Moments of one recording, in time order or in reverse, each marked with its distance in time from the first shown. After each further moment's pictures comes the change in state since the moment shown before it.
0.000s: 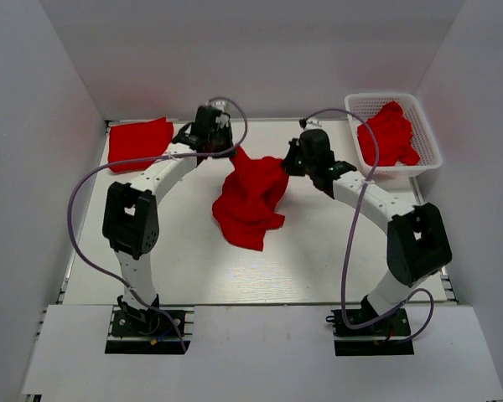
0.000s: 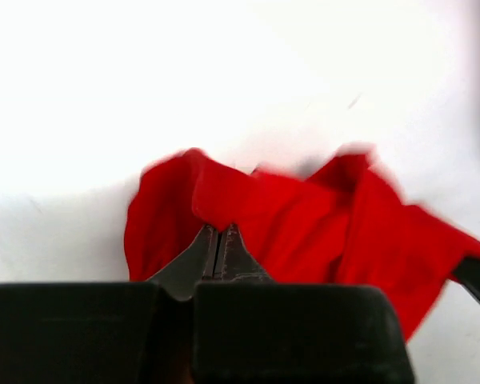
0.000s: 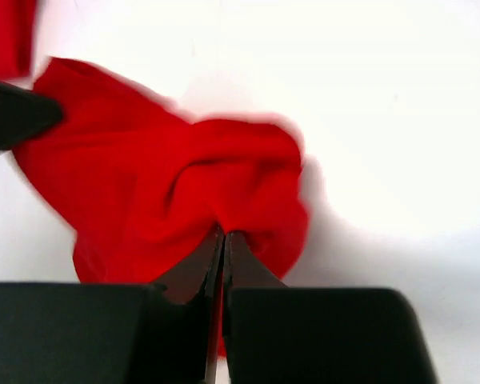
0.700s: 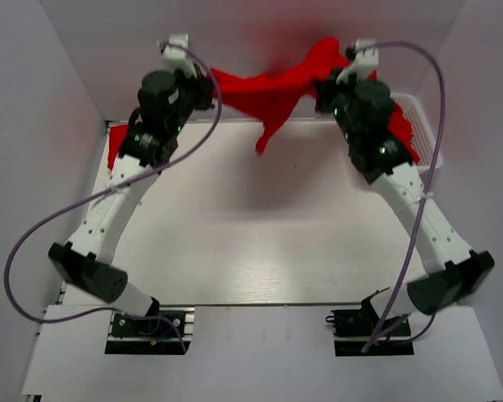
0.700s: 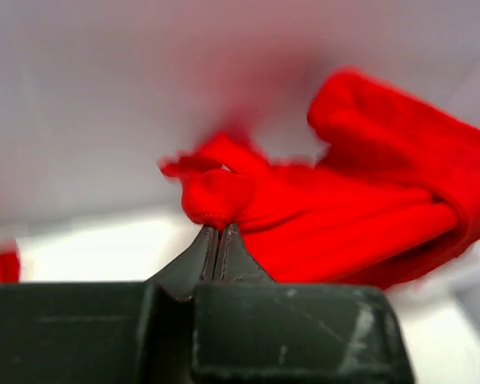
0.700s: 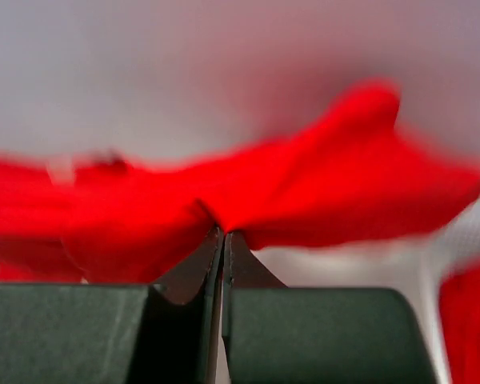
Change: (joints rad) left arm -0.028 -0.378 0.289 0.130 -0.220 0.199; right arm -0.039 -0.182 0.571 -0.053 0.212 -0.357
